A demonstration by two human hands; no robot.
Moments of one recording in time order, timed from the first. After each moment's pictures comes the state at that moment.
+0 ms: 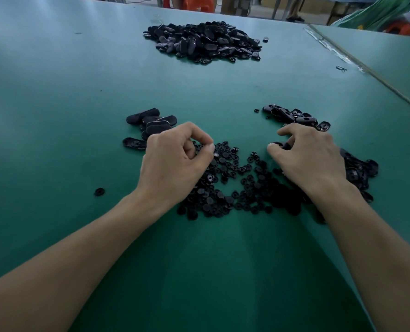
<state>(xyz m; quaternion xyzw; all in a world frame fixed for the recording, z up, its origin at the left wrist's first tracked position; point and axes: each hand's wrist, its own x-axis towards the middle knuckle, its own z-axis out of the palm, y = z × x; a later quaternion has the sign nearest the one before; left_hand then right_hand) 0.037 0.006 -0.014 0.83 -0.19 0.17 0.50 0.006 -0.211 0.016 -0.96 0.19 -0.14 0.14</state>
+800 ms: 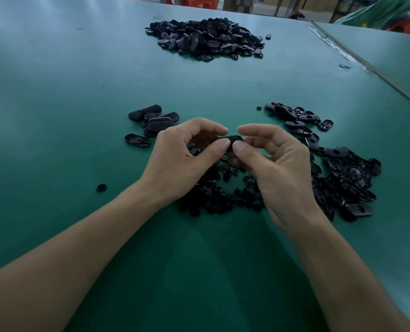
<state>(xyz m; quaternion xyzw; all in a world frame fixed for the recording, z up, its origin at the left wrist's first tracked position) 0.038 0.007 -0.009 0.76 -0.25 0.07 0.60 -0.022 -0.145 0.003 -0.67 0.02 -0.18 0.71</state>
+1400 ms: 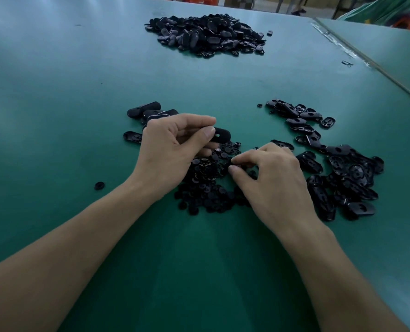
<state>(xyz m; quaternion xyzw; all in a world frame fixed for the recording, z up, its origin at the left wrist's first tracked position) 0.045 0.009 -0.012 0.67 -0.21 0.02 0.72 -0.033 -0.150 -0.003 -0.96 0.05 -0.18 0.20</state>
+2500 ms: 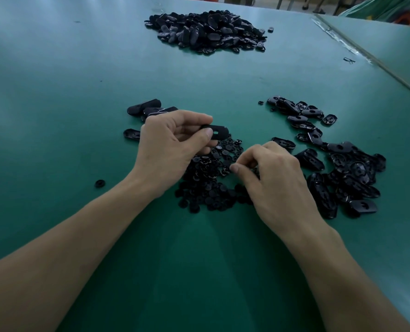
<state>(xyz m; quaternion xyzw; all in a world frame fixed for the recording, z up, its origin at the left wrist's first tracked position) 0.042 0.012 -0.010 0.68 -0.18 0.01 0.72 -0.037 -0.148 0.001 -0.96 0.03 -0.15 0.25</state>
